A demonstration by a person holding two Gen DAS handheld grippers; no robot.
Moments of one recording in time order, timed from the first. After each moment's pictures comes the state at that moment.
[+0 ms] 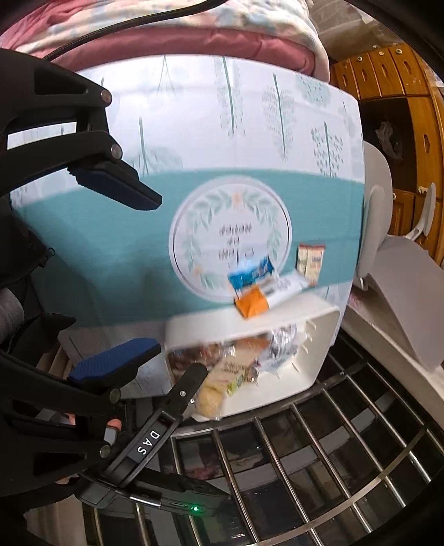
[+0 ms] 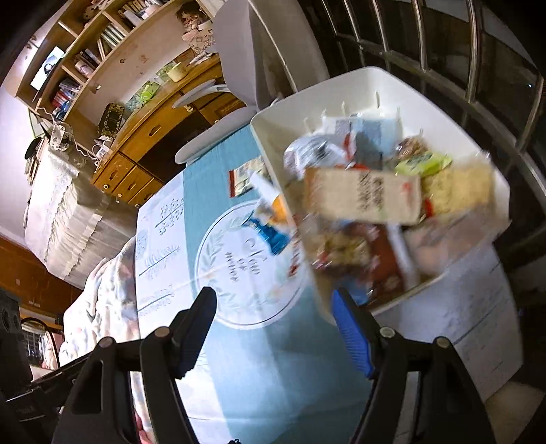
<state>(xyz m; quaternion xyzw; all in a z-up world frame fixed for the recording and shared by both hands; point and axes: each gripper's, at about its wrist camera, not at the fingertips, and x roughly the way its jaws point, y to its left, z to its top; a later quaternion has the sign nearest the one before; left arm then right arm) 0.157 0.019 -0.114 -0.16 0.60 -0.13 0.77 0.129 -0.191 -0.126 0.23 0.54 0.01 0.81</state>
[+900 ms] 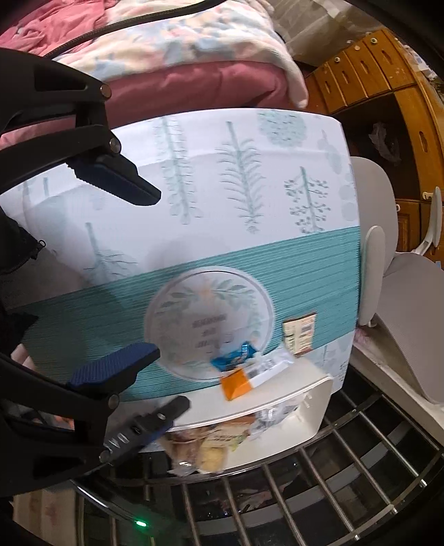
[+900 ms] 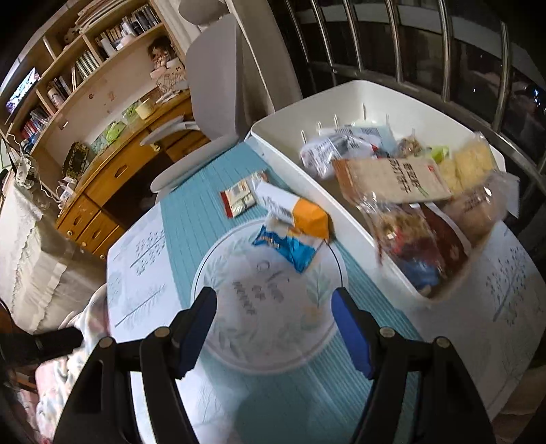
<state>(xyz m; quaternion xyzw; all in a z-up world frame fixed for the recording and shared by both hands) 0.245 0.099 -0.139 -0.07 0.64 -0.13 0.76 0.145 -0.105 -0.165 0.22 0.45 -0.12 0.86</state>
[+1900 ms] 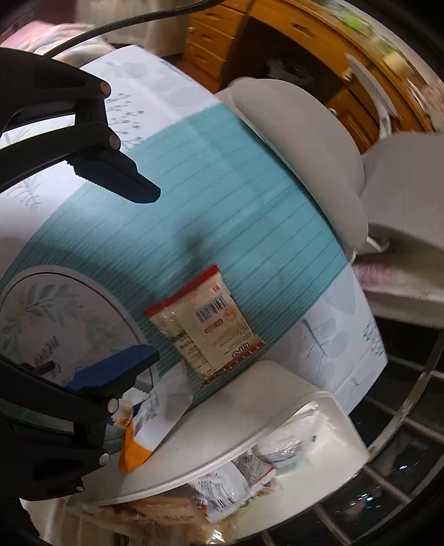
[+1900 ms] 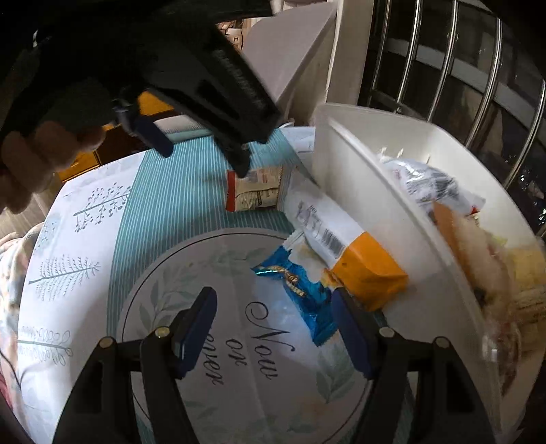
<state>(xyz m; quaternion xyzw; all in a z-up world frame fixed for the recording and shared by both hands) 0.442 -0.066 -0.242 0.17 0.62 -0.23 0.73 0.220 -0.069 -0.243 0.01 0.46 -0.10 0.88</state>
